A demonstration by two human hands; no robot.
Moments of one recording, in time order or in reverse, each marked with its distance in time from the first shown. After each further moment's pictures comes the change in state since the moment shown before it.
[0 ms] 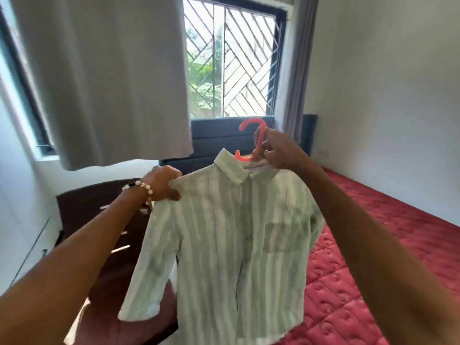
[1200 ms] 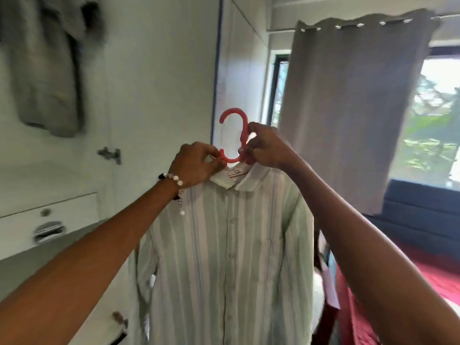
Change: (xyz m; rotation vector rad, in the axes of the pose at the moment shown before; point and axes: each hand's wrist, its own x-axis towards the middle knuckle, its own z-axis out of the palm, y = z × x) left_hand -0.382 0.031 -0.221 0.121 0.802 -0.572; right_hand -0.058 -0.402 0.077 0.573 -0.416 -0.734
